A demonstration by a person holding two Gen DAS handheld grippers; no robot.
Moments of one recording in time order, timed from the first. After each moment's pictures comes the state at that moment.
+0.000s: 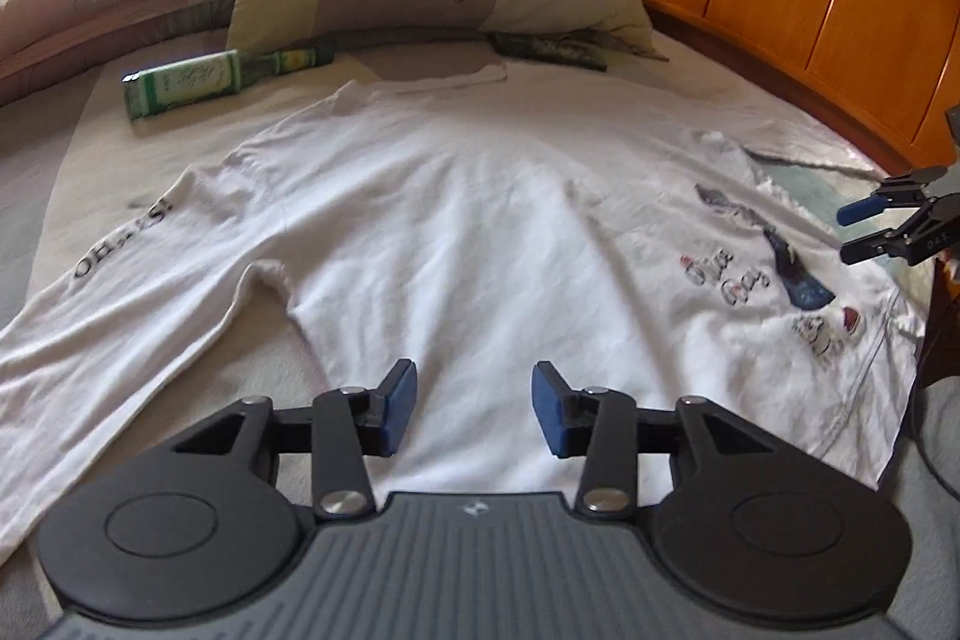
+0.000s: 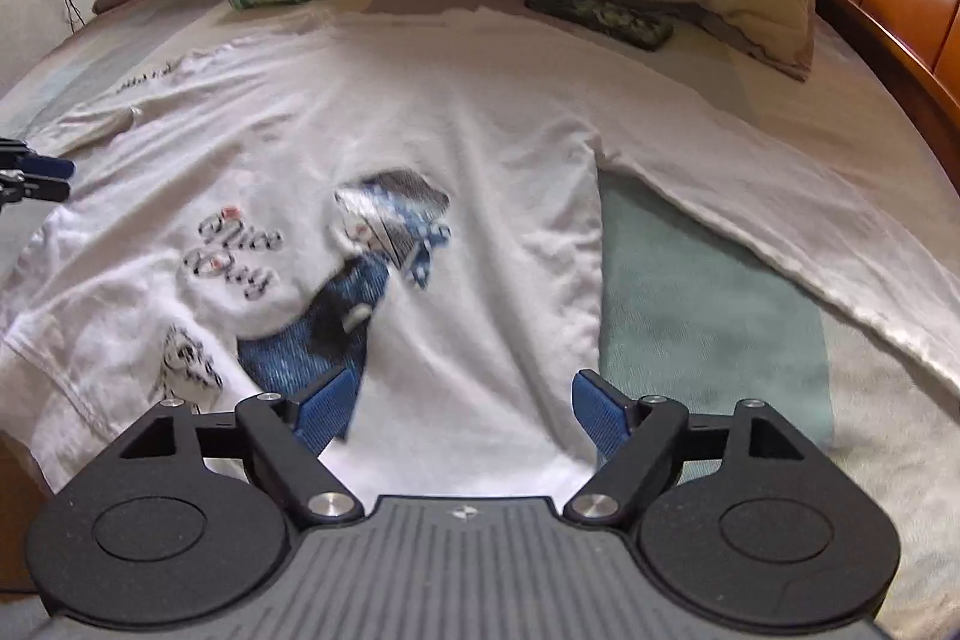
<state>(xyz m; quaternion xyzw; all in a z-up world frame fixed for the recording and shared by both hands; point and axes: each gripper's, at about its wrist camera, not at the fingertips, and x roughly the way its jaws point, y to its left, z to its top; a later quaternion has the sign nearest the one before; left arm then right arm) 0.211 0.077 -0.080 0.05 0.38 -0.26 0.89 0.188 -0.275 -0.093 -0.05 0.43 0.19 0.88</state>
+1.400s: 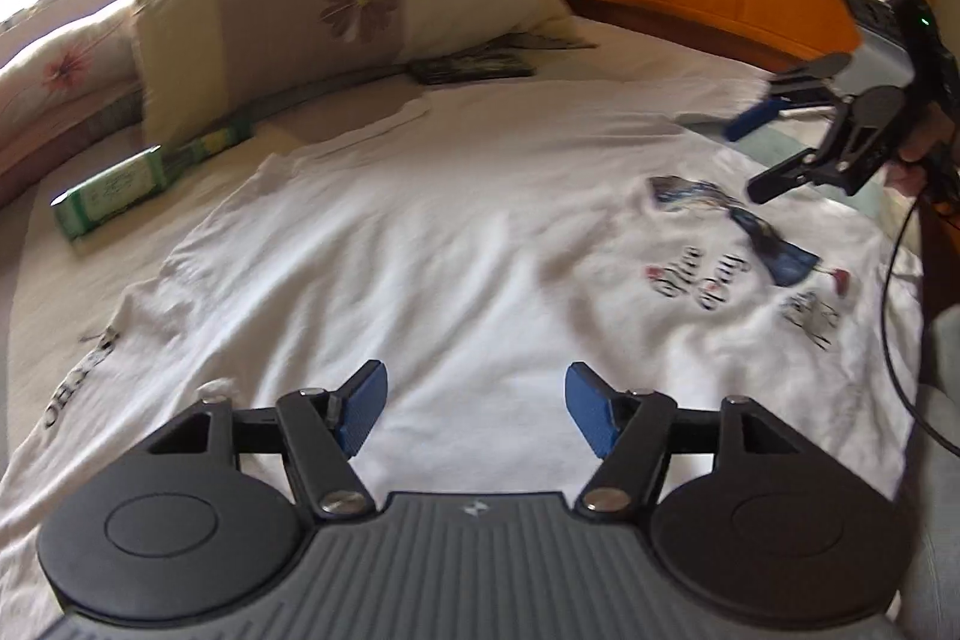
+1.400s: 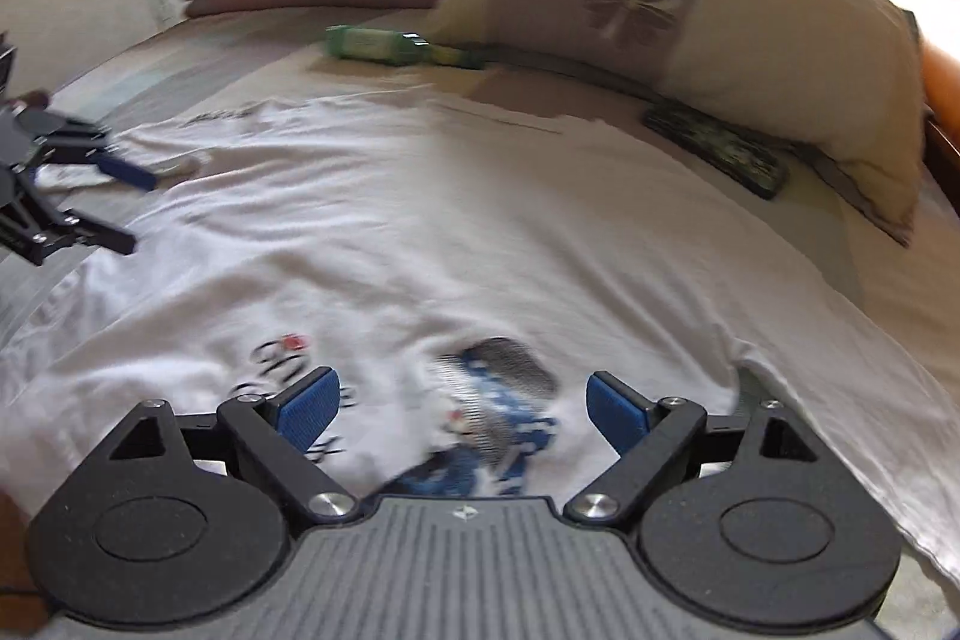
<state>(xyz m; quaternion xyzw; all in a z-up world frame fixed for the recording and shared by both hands) 0.193 0.042 -0.081 0.18 0.34 -0.35 0.86 0.204 -0.218 -0.085 -0.13 0.37 0.31 0.87</state>
